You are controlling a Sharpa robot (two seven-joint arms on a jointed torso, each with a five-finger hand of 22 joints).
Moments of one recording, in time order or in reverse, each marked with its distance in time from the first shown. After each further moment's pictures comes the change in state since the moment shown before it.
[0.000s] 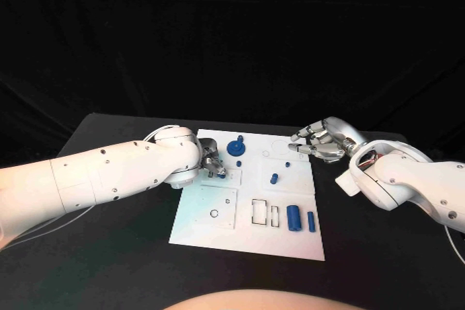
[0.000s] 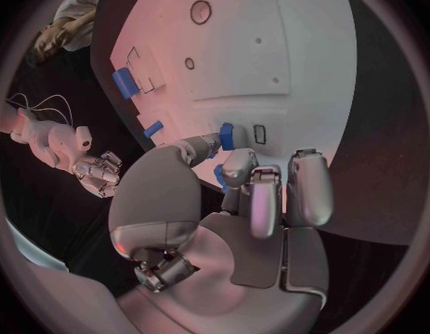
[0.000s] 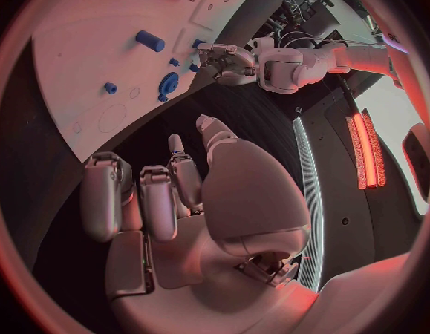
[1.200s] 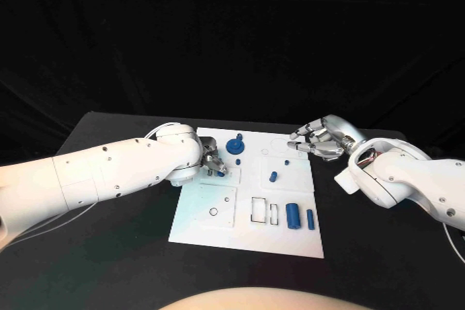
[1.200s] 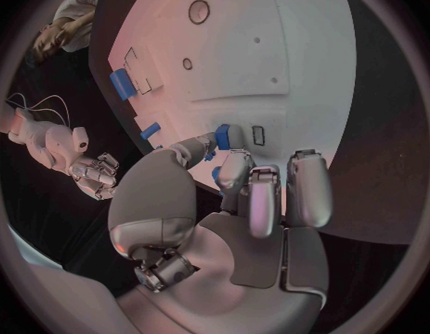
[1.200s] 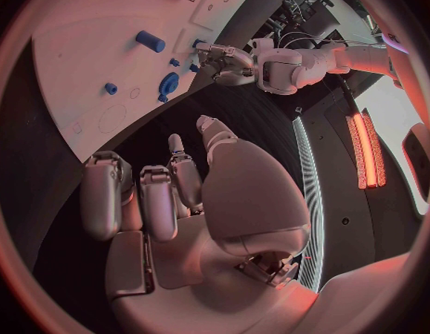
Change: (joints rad) left arm 0.001 0.017 0.001 -0.021 0.004 0.022 -0.016; left_hand -0.096 0.003 -0.037 -0.060 -0.005 0.015 -0.036 0.042 -0.059 0.033 -0.026 0.044 0.044 -0.003 -0.018 0.000 0.001 -0.009 0.011 -0.011 0.000 0.013; right arm 0.000 0.000 0.000 0.000 0.000 0.000 0.000; right_hand -0.004 0.004 -0.007 0.007 0.000 0.000 0.000 0.004 0.000 0.000 0.000 0.000 0.000 0.000 0.000 -0.004 0.001 0.000 -0.007 0.000 -0.007 0.001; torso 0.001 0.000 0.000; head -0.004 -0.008
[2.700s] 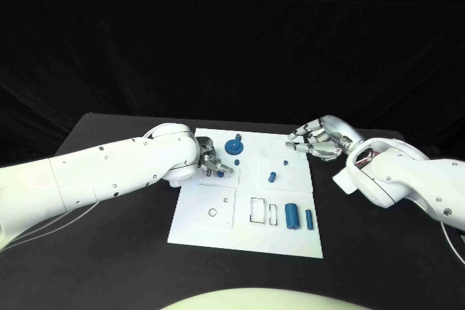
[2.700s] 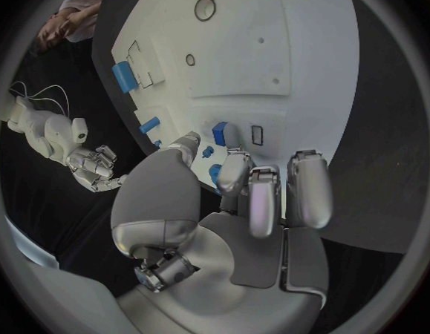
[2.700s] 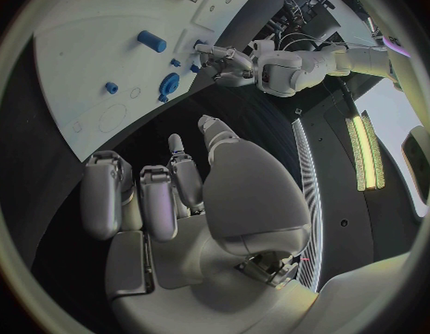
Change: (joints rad) left arm -0.002 -0.002 0.010 -0.010 0.048 -0.016 -0.011; left_hand -0.018 0.027 -0.486 0.224 -0.003 0.027 -0.005 0.035 -0.087 0.009 0.005 0.018 0.009 0.000 0.000 0.000 0.000 0.000 0.003 -0.003 0.004 0.012; right arm -0.002 0.002 0.000 -0.003 -0.014 0.000 0.001; right_hand -0.012 -0.004 -0.004 0.004 0.000 0.000 0.000 0.000 -0.001 0.000 0.000 -0.005 0.001 0.000 0.000 -0.004 0.000 0.016 0.000 0.000 -0.004 -0.001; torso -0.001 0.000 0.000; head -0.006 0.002
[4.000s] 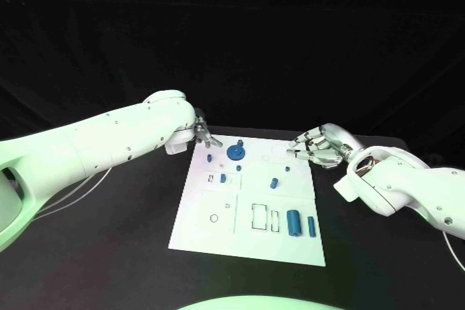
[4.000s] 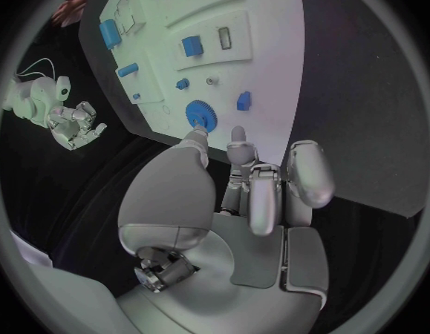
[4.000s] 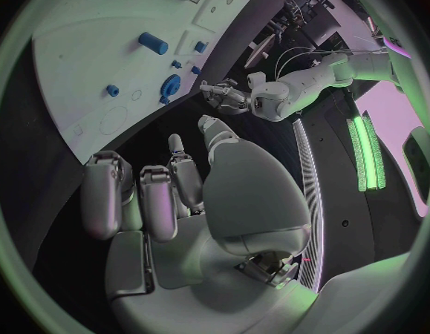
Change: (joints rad) left arm 0.119 0.113 0.025 -0.303 0.002 0.112 0.041; left_hand 0.174 0.082 -0.188 0.001 0.000 -0.086 0.054 -0.082 -0.104 -0.157 0.050 -0.174 -0.248 0.002 0.031 -0.034 0.001 0.001 -0.066 0.038 -0.089 -0.125; right arm -0.005 0.008 0.000 -0.007 0.000 0.000 0.000; right_hand 0.000 0.000 0.000 0.000 0.000 0.000 0.000 0.000 0.000 0.000 0.000 0.000 0.000 0.000 0.000 0.000 0.001 0.000 0.000 0.000 0.000 0.000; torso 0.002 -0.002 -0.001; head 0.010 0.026
